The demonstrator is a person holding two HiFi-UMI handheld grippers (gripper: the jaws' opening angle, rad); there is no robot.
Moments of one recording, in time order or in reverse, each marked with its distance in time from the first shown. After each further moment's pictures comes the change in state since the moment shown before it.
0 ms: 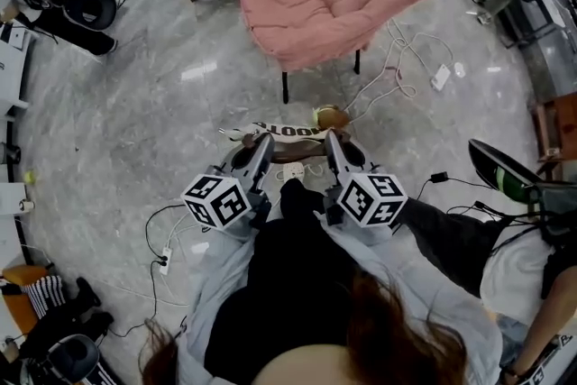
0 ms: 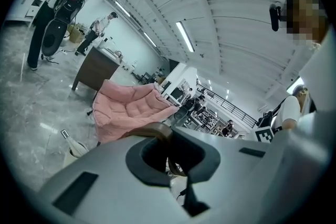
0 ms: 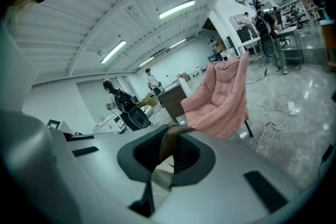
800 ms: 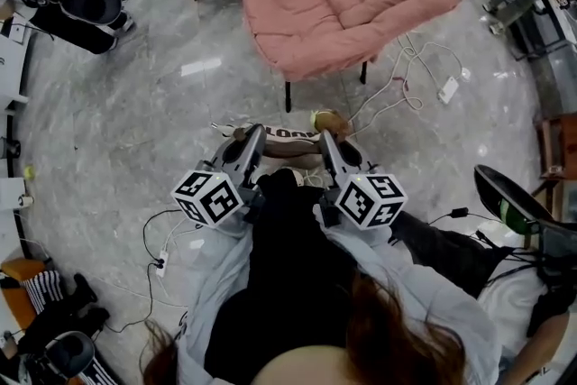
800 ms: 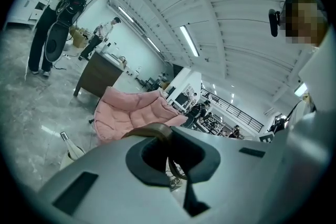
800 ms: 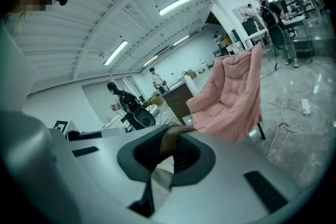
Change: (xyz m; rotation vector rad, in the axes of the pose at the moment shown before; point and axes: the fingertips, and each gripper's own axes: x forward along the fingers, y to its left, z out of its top) left arm 0.062 0.044 0.048 0.005 -0.064 0.045; right arm 0.073 -0.017 0.034 0.021 0.023 0.088
